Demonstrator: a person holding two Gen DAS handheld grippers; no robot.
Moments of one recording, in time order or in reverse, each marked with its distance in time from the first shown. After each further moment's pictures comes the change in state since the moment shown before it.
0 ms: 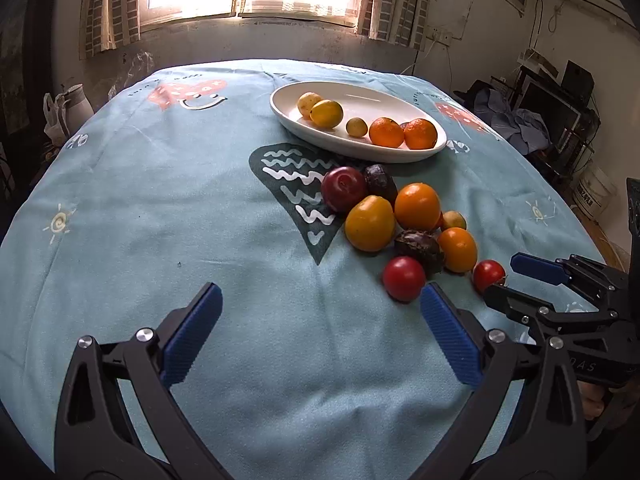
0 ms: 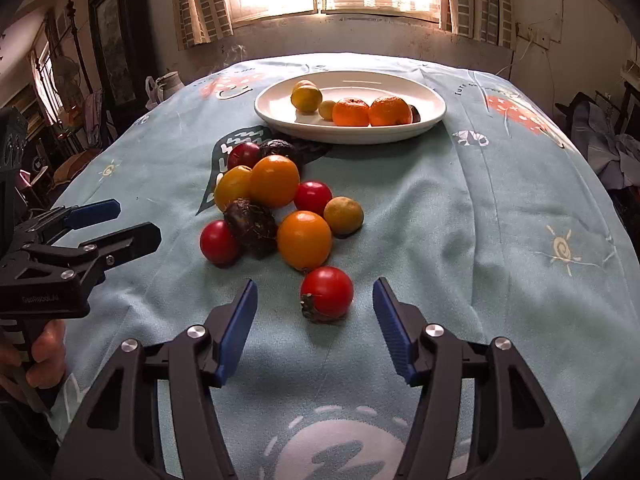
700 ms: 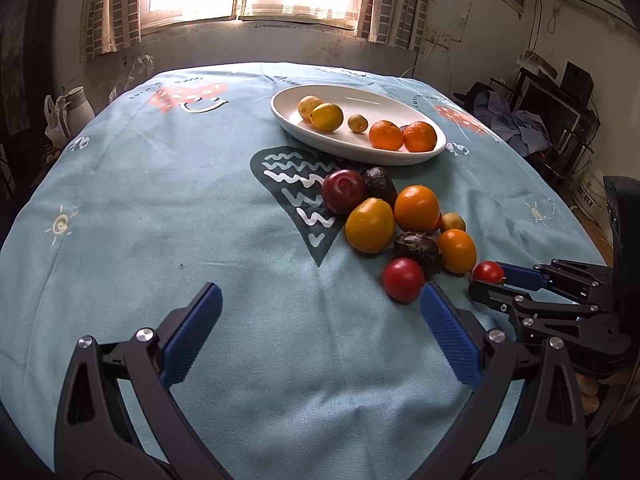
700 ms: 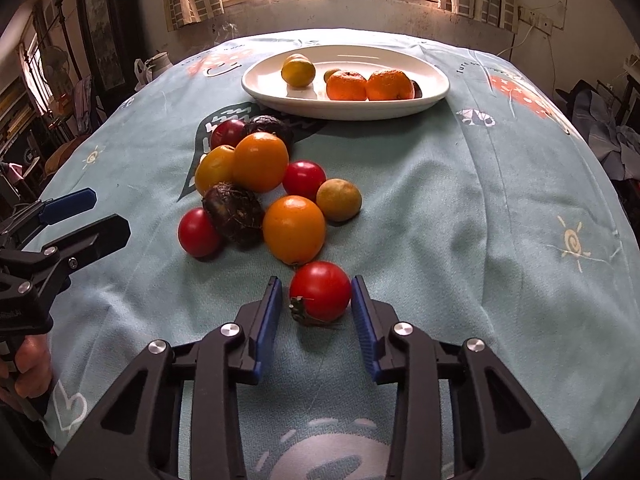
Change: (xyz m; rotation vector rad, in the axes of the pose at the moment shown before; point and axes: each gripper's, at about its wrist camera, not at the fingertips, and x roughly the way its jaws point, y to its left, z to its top) left arm -0.002 0.001 0.001 0.000 -0.005 -0.001; right arm 0.020 0.000 0.005 0.006 0.087 -0.026
